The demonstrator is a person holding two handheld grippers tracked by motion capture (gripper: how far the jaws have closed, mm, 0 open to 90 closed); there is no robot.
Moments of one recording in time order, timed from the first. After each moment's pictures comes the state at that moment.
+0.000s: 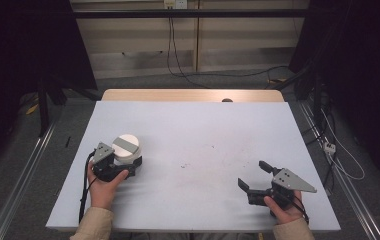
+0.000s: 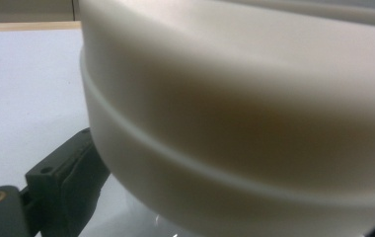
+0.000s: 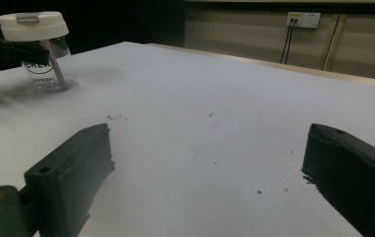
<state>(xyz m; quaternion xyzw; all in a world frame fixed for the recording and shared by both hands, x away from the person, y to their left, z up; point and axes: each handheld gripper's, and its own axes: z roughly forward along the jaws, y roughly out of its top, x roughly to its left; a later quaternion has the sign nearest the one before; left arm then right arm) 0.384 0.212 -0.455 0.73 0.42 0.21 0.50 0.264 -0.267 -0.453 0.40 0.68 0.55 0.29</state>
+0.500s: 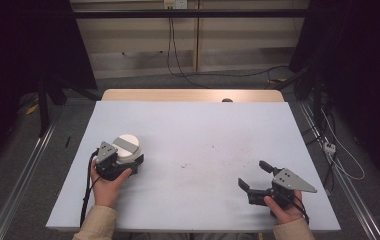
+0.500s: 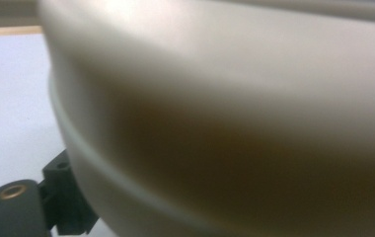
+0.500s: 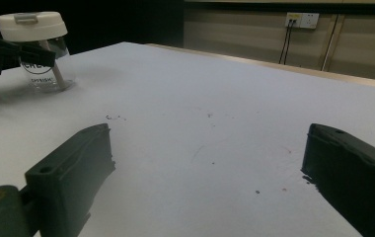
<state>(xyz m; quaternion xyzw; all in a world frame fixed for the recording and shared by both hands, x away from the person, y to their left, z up) 0.386 0.206 -0.456 0.73 0.42 0.22 0.50 0.264 -0.267 -0.453 0.40 0.68 0.55 0.29</state>
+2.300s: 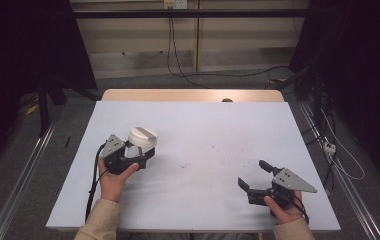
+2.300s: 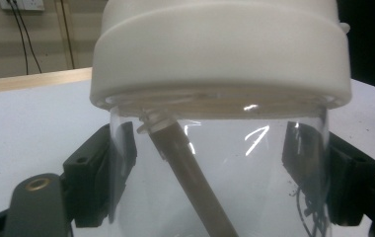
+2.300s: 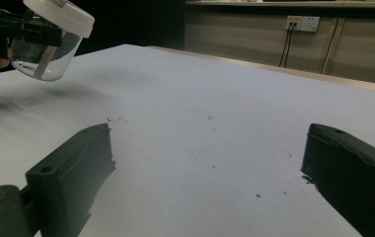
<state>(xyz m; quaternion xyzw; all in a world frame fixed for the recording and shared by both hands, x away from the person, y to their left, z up) 0.395 0.178 -0.436 0.72 0.35 0.19 0.57 0.265 -0.267 -0.452 0.39 0.67 0.55 0.29</state>
